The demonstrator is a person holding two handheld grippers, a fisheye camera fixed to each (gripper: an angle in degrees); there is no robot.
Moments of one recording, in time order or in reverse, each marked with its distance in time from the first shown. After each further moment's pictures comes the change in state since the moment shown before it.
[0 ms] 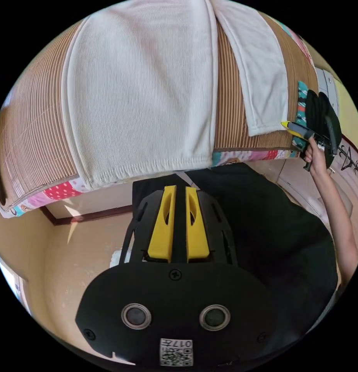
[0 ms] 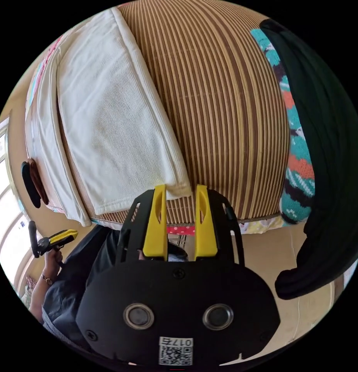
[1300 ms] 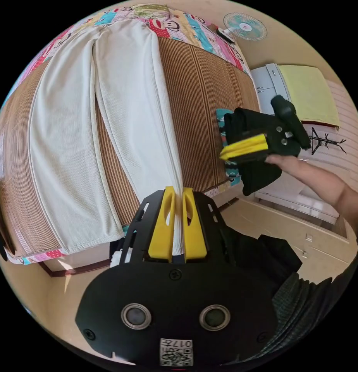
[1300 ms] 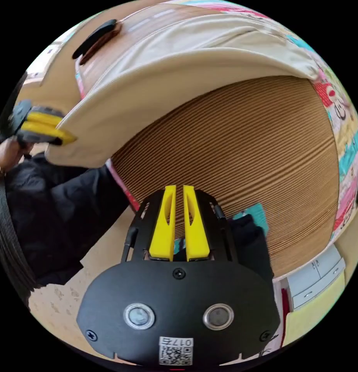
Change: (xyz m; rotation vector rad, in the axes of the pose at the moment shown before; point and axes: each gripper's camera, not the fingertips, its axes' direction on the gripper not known) left arm 0.189 -0.004 -0.052 0.333 0.114 0.227; right arm -0.107 0.100 -0.165 -0.145 0.376 -1.002
